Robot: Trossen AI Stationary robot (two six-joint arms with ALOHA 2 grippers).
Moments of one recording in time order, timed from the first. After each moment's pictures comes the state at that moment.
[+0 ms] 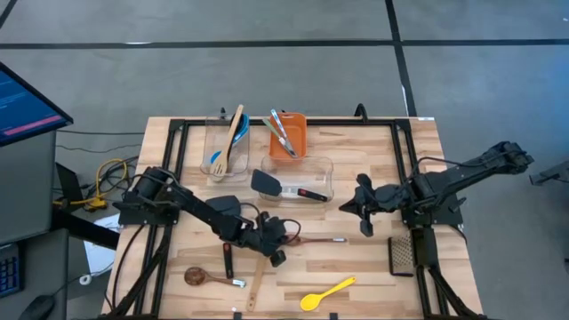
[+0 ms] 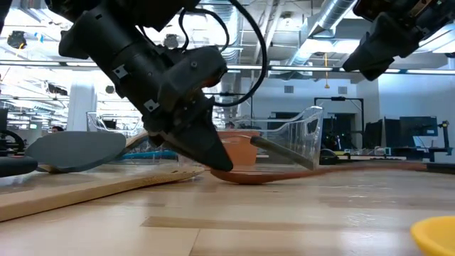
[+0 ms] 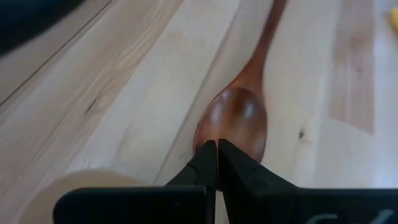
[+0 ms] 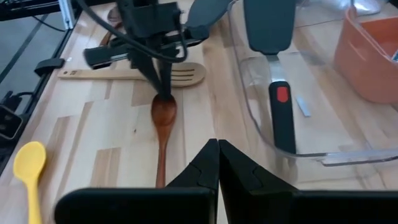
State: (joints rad) left arm -0.40 1.95 0.97 0.14 -0.42 -0.69; right arm 0.33 0.89 0.53 -0.23 0.27 0.33
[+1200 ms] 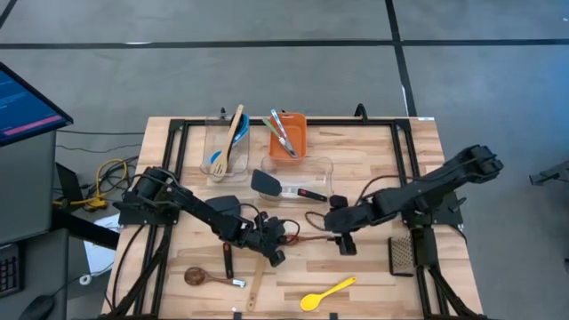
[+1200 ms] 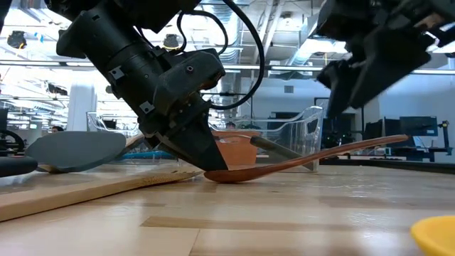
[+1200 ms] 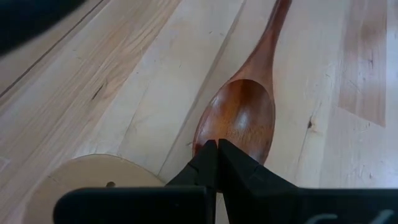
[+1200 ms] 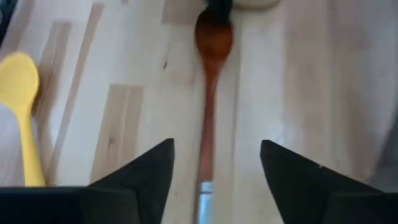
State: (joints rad) left arm -0.40 1.95 0.97 0.10 -0.42 -0.71; right arm 0.35 1.43 0.80 -0.32 0.08 0.24
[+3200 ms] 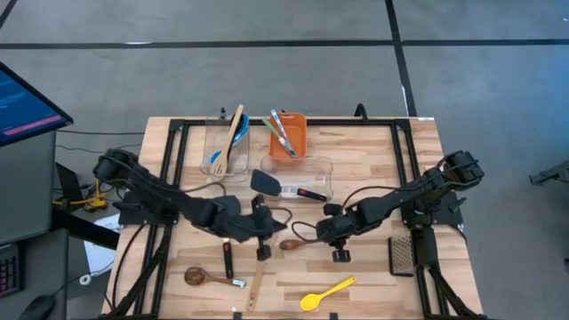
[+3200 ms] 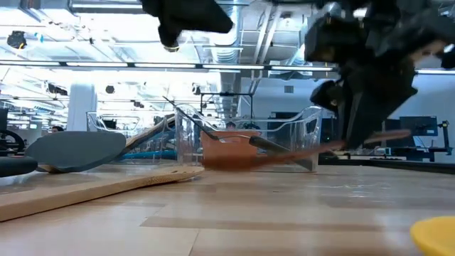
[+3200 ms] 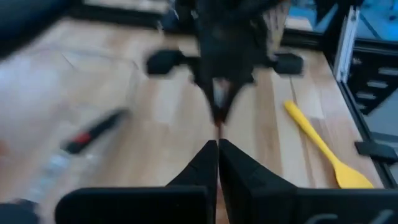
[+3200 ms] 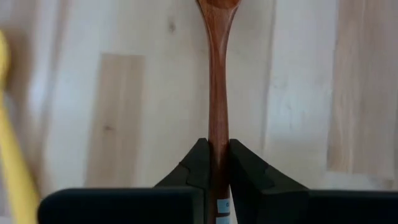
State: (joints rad) left arm -0.41 1.56 0.97 0.07 -0.49 -0.33; right arm 0.37 1.63 0.91 -0.40 0.02 0.26
